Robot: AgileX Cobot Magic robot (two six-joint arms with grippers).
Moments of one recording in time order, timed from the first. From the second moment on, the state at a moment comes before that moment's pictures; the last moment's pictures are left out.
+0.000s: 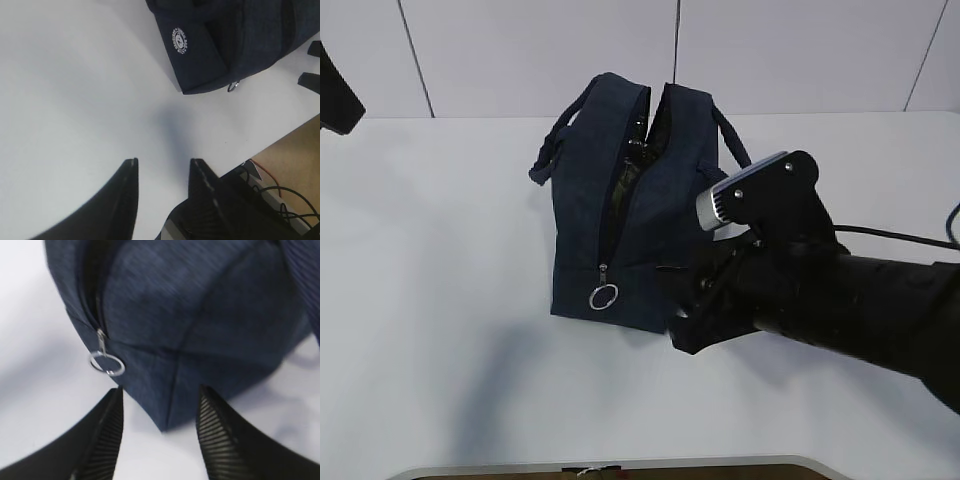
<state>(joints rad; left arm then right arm) -0.26 1.41 -1.43 -0.30 1.24 0.24 0.64 1.55 -0.62 -0.01 -0.32 -0.02</state>
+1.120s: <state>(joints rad) -0.26 1.41 -1.43 -0.31 1.24 0.18 0.64 1.95 -0.55 -0.27 -1.03 0.10</state>
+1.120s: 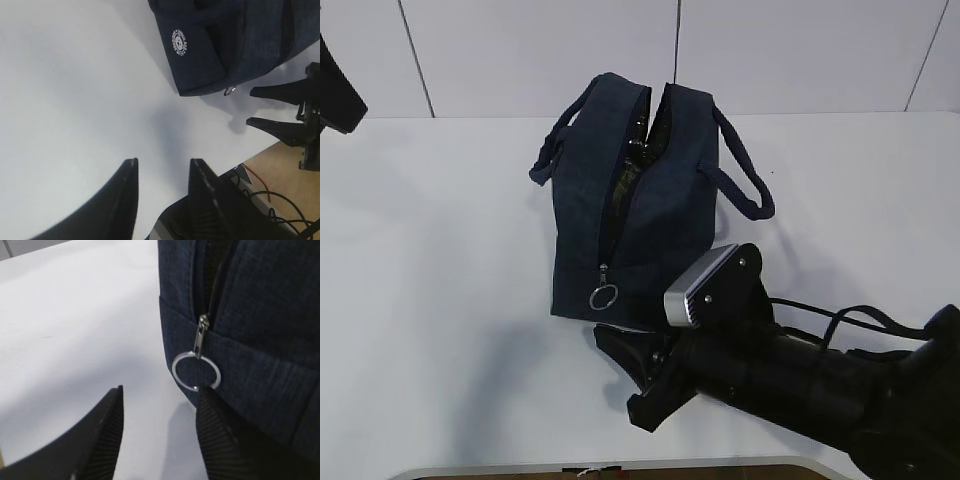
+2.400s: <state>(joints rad) -0.26 1.41 -1.43 -0.31 1.24 0.18 0.64 2.00 -0.74 -0.25 -0.83 0.13</state>
